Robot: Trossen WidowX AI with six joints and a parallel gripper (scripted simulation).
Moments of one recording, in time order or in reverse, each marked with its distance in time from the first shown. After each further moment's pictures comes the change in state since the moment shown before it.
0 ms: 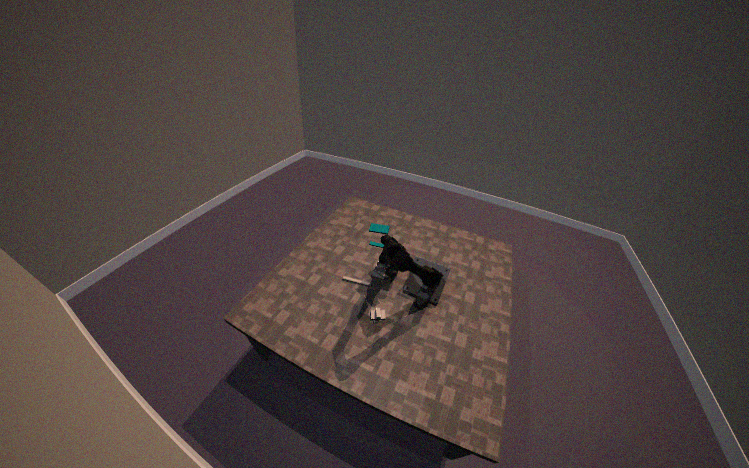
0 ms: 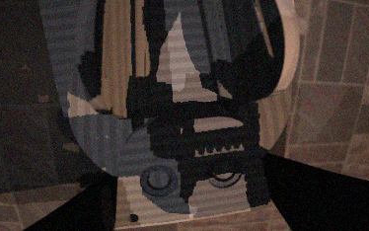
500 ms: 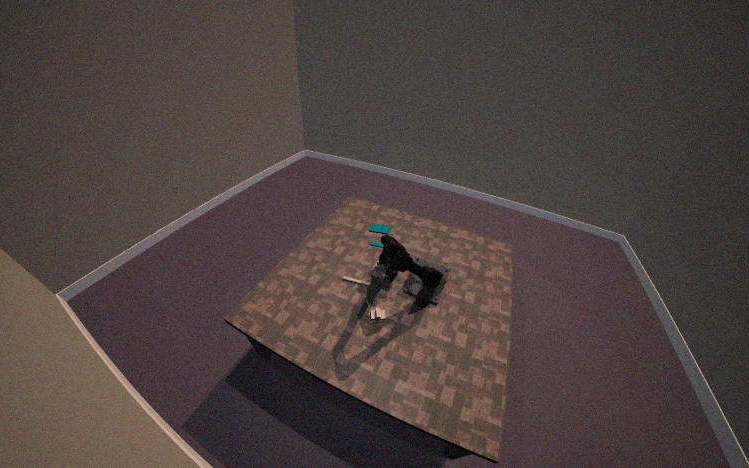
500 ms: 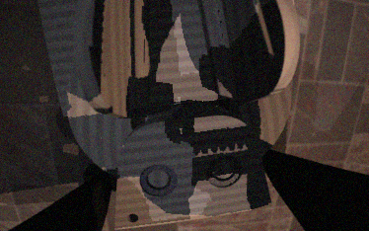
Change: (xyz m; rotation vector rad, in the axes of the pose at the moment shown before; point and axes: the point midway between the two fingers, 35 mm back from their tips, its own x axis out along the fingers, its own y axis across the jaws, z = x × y) arm 0.000 0.000 0.000 0.000 0.000 0.000
